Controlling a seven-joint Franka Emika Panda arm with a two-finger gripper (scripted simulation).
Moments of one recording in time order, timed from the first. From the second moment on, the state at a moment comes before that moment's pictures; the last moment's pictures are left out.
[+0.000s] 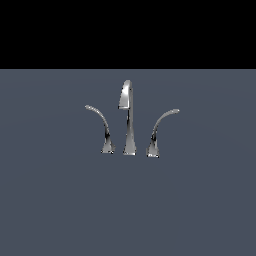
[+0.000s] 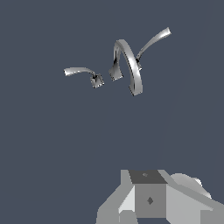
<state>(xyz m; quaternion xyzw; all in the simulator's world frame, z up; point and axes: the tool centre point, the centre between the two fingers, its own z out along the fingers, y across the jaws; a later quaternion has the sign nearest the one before) -0.196 0.083 0.401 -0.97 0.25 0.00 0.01</state>
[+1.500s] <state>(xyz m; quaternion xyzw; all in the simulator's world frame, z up) -0.077 0.140 0.283 -0.85 0.53 0.00 0.01</state>
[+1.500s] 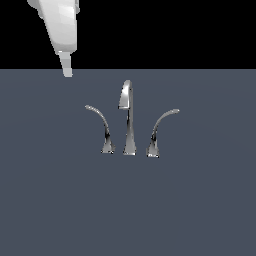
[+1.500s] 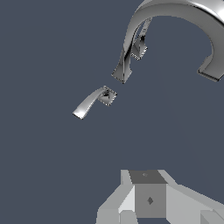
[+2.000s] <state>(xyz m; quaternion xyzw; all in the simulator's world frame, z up) -0.036 0.140 0.246 -0.79 0.61 0.00 0.01</state>
